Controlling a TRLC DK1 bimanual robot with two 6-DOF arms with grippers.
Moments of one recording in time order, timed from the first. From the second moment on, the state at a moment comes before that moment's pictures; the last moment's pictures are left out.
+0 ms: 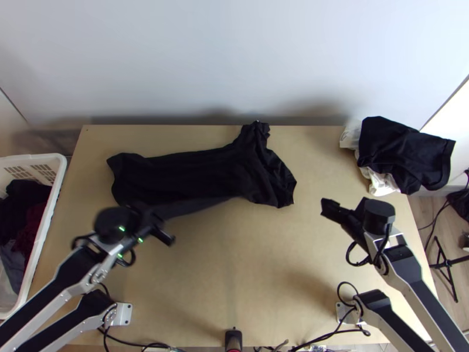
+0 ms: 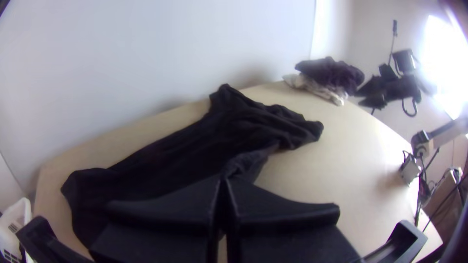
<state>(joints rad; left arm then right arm) -0.50 0.82 0.59 -0.16 0.03 0.02 0.25 0.80 0.52 -0.30 0.00 0.66</state>
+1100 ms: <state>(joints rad) 0.06 0.91 0.63 -0.15 0.27 -0.04 0.72 1.55 0.80 -0.09 -0.15 0.70</state>
